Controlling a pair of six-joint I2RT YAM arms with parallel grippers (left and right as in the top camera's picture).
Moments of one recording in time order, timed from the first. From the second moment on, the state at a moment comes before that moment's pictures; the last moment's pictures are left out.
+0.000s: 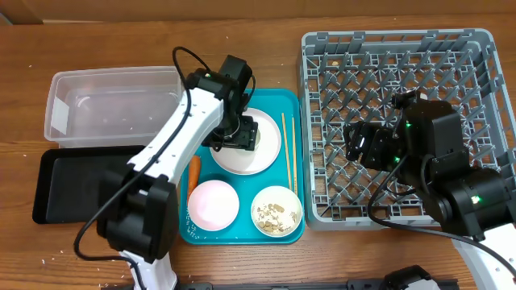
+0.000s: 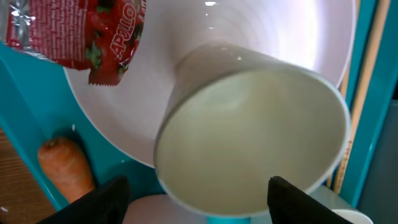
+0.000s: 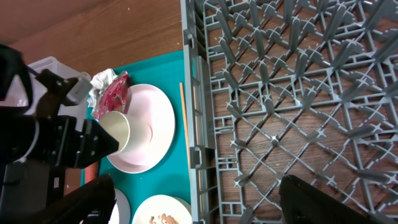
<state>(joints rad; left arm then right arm) -0.39 1.93 1.58 -1.18 0.08 -0.27 0.30 1.06 1.24 -1.01 -0.06 0.51</state>
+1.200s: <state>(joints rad) -0.37 1.72 1.82 -1.39 0.71 0.04 0.33 1.20 1.24 -0.81 -0.71 0.24</state>
